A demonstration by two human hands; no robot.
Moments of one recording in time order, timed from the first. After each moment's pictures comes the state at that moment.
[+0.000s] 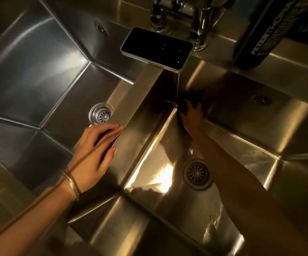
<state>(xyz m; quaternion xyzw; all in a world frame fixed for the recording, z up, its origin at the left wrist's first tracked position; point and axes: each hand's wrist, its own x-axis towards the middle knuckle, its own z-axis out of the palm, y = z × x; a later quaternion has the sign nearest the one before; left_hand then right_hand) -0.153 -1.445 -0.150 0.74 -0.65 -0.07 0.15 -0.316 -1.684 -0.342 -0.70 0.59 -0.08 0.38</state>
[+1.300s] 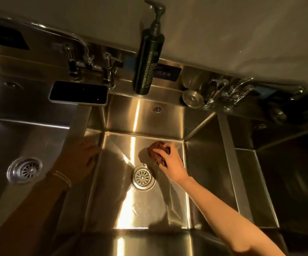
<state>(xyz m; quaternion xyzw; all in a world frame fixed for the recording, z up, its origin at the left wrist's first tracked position) -0.150 -1.527 -0.157 0.51 -0.85 -0.07 0.13 -0.480 -1.527 -0.217 -0.77 0.60 -0.09 0.18</state>
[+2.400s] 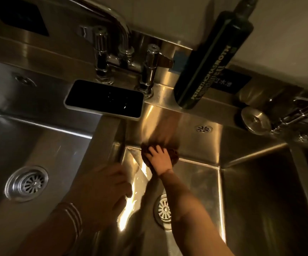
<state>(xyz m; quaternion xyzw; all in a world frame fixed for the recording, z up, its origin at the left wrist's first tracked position) -0.147 -1.556 -0.182 0.41 -0.88 -0.14 0.17 -0.354 -1.684 -0.367 -0.87 0.46 0.15 -0.01</state>
